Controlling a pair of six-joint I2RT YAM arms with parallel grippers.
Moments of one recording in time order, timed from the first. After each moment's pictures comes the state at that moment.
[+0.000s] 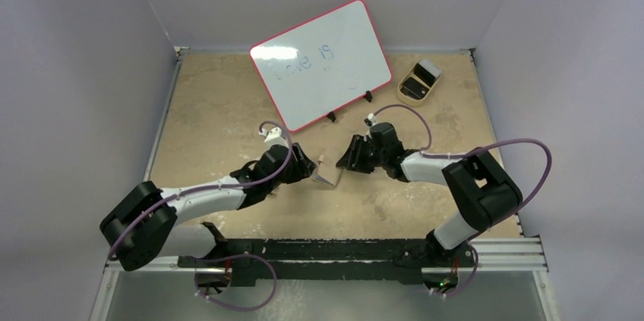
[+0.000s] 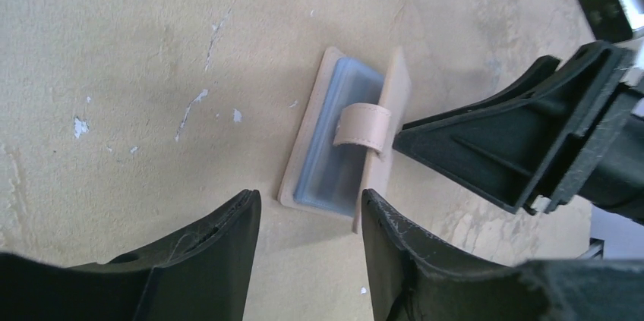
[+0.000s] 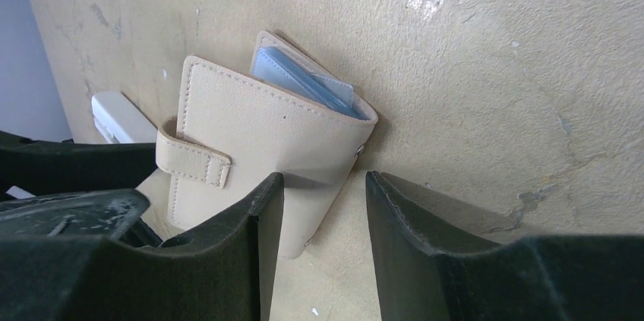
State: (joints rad) left arm -0.81 1.29 0.49 0.18 -0.23 -0.97; right arm 0.54 1.58 0.61 0.21 -0.28 0.78
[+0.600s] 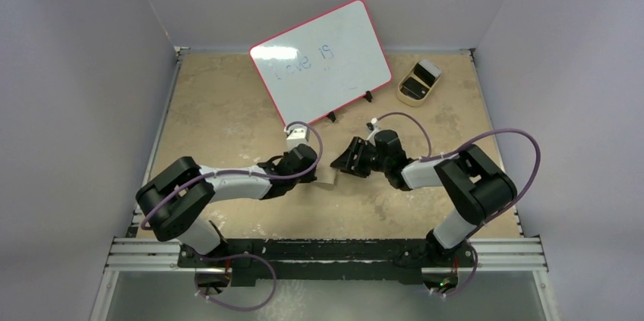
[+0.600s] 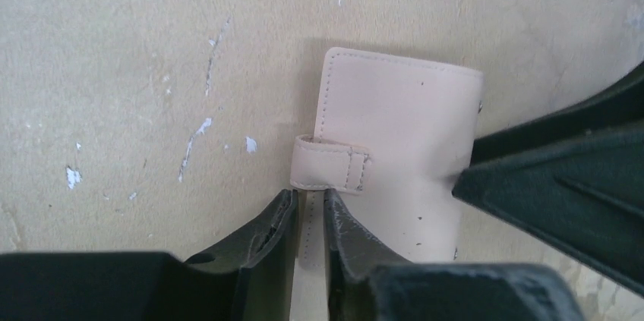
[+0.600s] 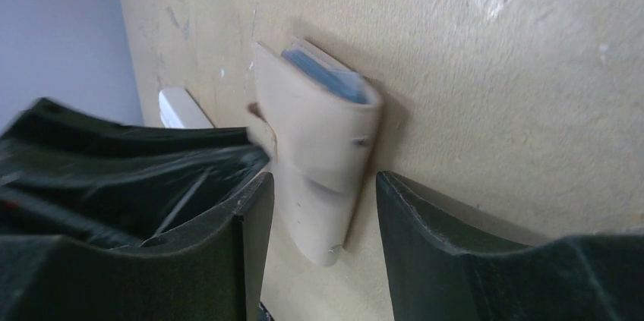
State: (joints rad) left arm -0.90 1.53 0.65 0.09 -0.37 -0.77; right arm 0.54 1.64 0.51 0.51 -0.38 0.92
